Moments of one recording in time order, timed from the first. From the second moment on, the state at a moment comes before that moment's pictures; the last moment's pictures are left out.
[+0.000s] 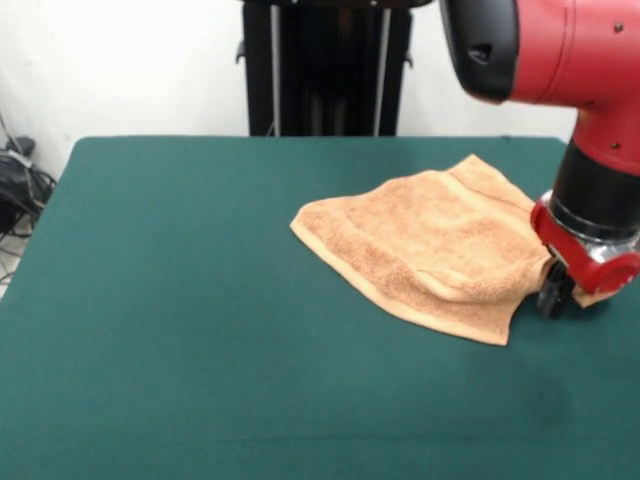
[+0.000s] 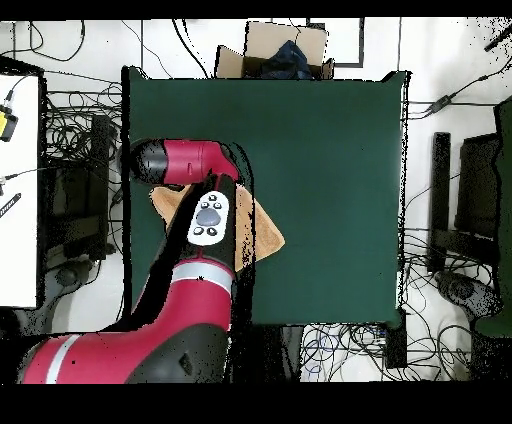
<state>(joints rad) 0.17 -0.30 -0.17 1.23 0.16 0.65 3.01</state>
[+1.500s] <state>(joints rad) 0.18 -0.30 -0.27 1.27 0.16 0.51 3.01</state>
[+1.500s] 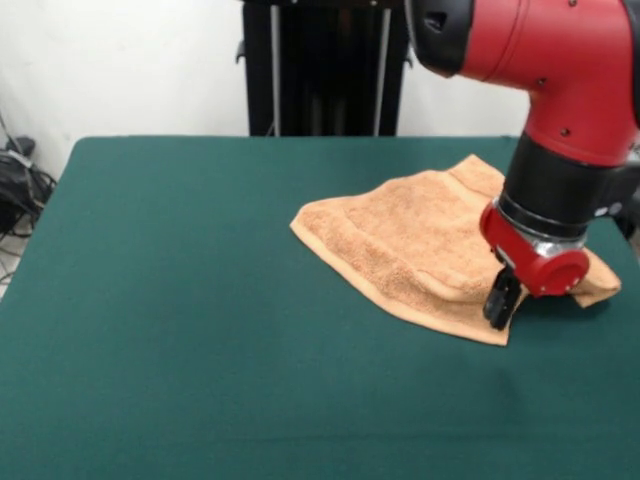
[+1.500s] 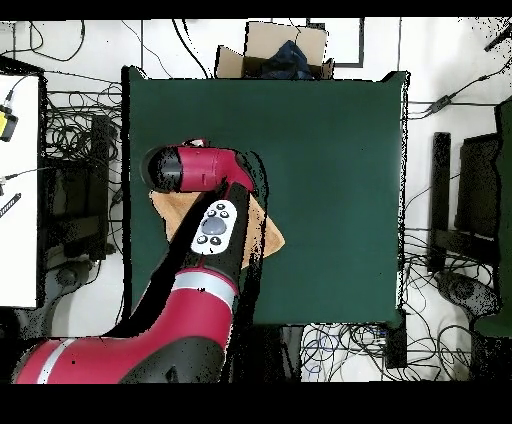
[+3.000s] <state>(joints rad) -0.02 -0.30 -0.09 1.36 0.16 0.71 3.01</state>
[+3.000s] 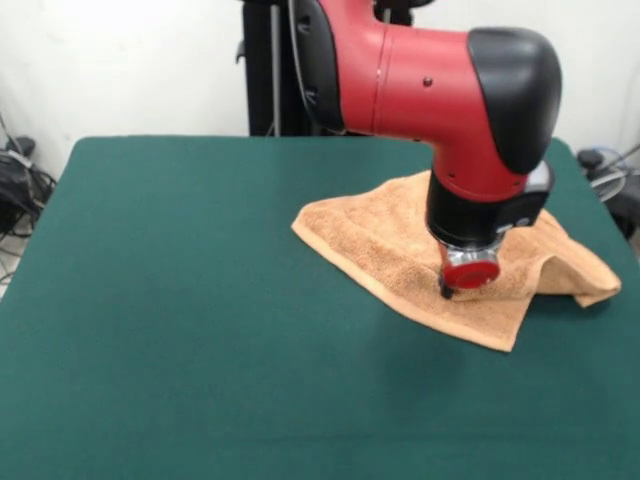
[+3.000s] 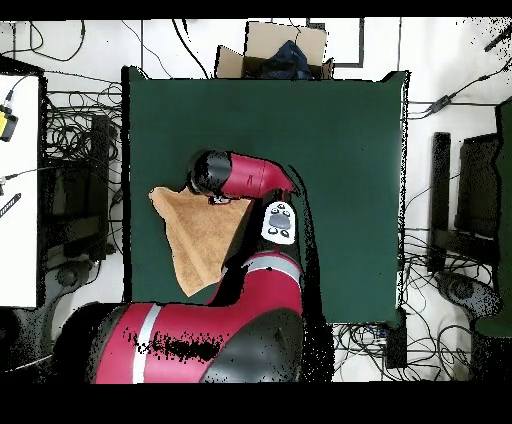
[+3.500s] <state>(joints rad) -0.02 -0.28 -0.07 1.36 0.16 0.69 3.01</state>
